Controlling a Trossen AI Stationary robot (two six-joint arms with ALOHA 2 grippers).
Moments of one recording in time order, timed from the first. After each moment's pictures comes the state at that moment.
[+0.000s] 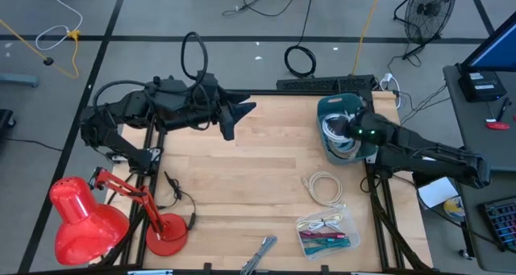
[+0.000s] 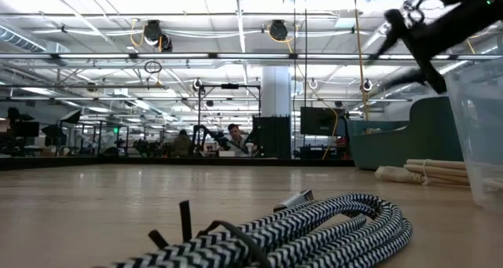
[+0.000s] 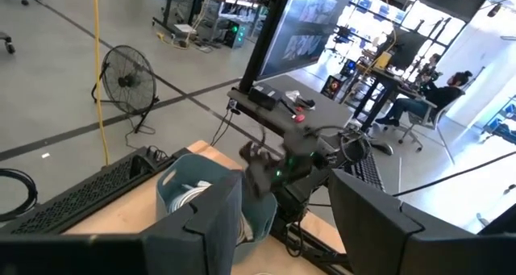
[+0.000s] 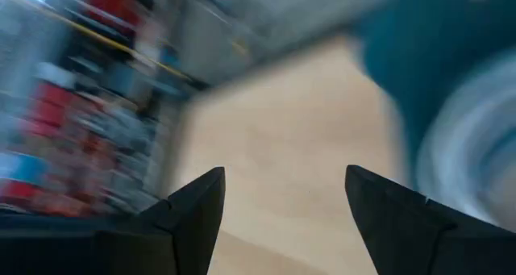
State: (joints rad) left arm -0.12 1.51 2.00 -0.63 -0.47 -0.47; right arm -0.36 0.52 0.47 -0.39 0.24 1.20
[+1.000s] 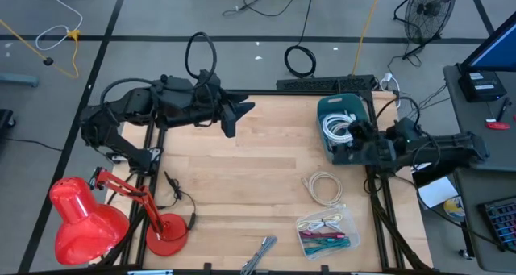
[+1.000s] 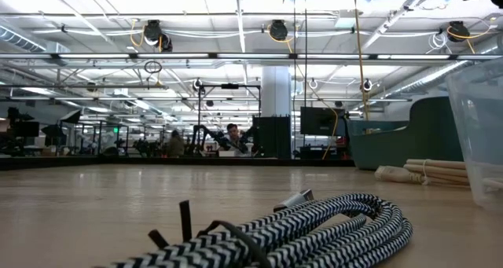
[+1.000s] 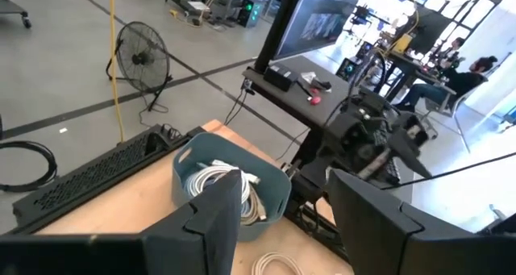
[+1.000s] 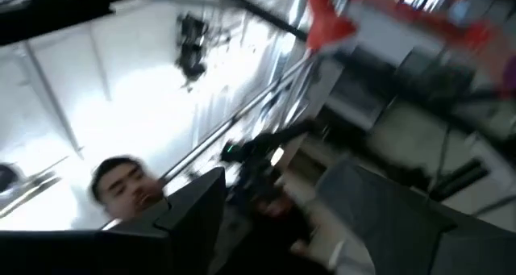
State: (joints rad) left arm -0.08 1.51 2.00 -0.72 -0.45 -0.53; right arm 0.00 0.61 0.47 0.67 -0.53 1.34
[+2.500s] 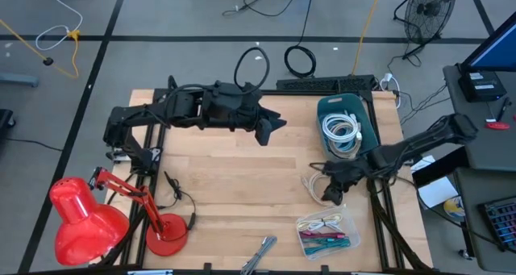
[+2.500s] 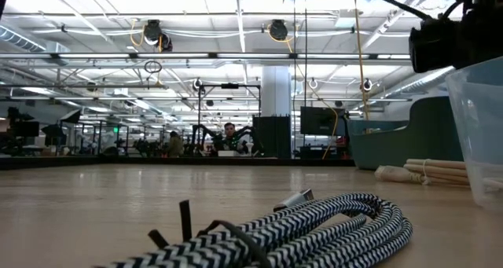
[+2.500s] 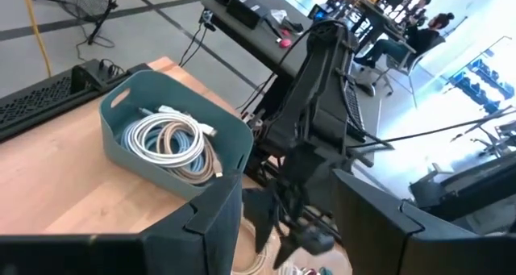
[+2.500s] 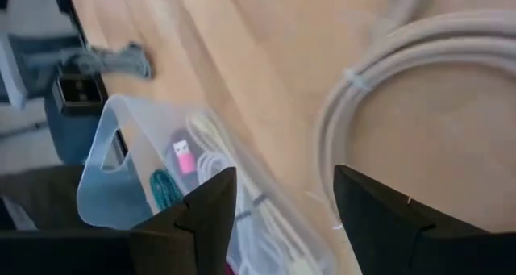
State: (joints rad) left arm 0.00 1.70 2.00 -0.62 -0.15 -0.62; right arm 0.33 0.95 0.48 -0.40 -0.20 1.07
